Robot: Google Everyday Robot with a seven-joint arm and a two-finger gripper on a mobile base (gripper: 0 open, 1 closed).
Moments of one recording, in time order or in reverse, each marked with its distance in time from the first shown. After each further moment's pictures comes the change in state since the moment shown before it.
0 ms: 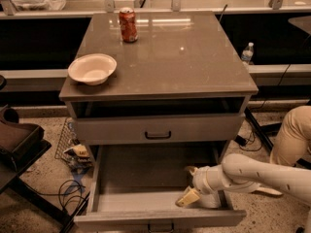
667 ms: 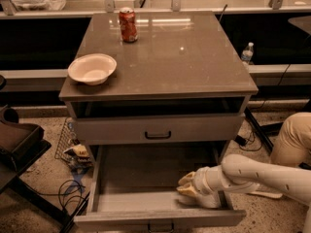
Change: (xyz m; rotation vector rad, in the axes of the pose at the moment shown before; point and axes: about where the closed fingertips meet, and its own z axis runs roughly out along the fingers) arm 0.004 0.002 0.003 -0.005 0.001 0.013
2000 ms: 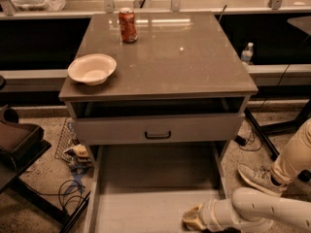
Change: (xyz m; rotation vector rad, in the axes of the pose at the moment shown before) arm 0.064 0.091 0.003 -0.056 -0.006 0.153
